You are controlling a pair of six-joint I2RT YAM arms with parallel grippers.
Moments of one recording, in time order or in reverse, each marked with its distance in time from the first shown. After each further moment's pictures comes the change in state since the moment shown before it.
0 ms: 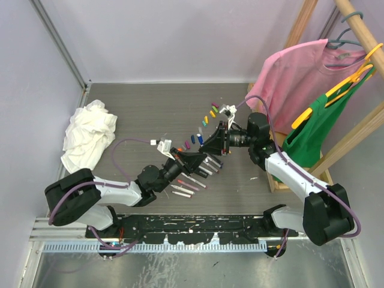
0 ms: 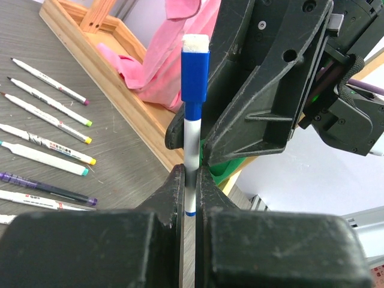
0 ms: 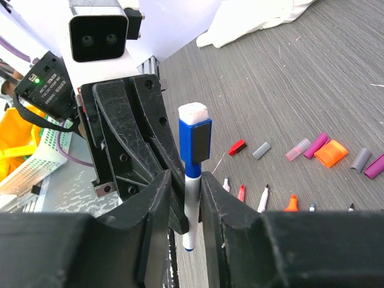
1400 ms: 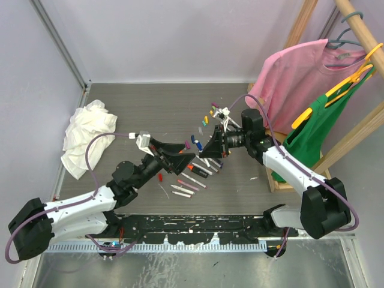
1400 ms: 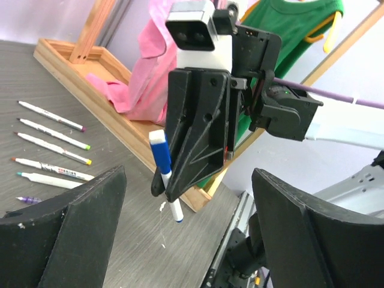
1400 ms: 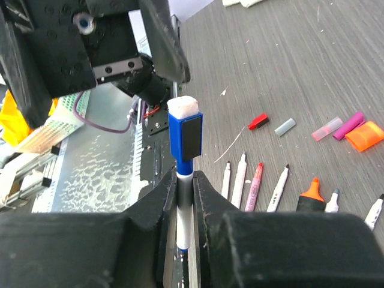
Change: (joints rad) left arm 0.118 -0.437 -0.028 -0.341 0.201 0.055; right arm 0.013 0.056 0.088 -0.251 -0.105 -0.179
